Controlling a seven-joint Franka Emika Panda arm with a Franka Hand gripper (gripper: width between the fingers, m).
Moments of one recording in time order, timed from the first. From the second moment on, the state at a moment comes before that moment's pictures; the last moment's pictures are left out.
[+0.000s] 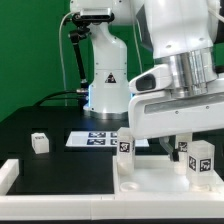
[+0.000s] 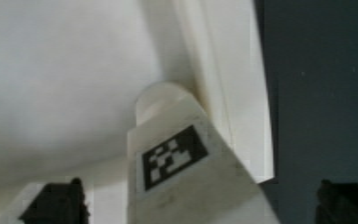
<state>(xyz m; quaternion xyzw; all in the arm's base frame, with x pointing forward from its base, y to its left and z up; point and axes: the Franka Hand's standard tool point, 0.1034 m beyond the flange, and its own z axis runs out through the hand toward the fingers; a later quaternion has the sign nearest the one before) 0.627 0.117 0.078 -0.99 0.04 -0.06 0.09</state>
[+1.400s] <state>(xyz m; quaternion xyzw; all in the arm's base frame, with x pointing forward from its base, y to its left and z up) 0.624 0.120 0.070 -0.76 0.63 0.03 0.15</state>
